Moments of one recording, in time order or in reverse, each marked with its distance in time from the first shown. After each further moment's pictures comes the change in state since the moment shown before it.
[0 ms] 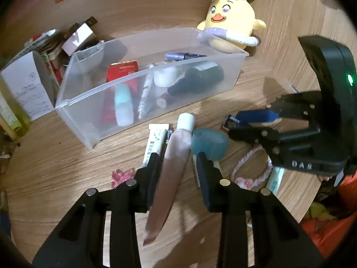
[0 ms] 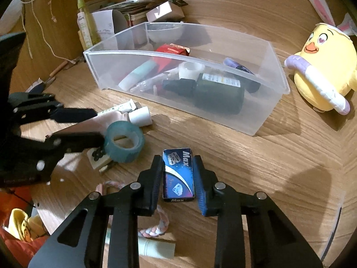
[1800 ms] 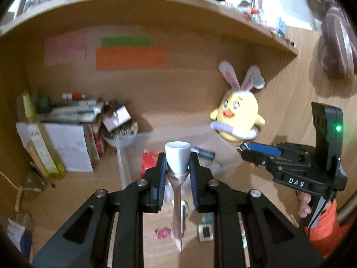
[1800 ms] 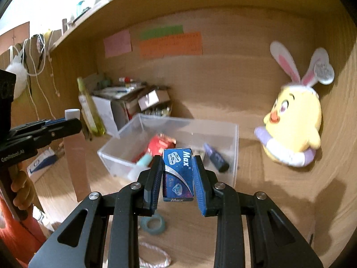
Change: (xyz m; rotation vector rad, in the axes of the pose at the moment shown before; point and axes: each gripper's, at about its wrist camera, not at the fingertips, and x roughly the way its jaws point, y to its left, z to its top) left arm -0.124 0.028 0.062 -0.123 -0.414 0.047; right arm -0.102 -0.012 0.061 0.115 -0.371 -0.030
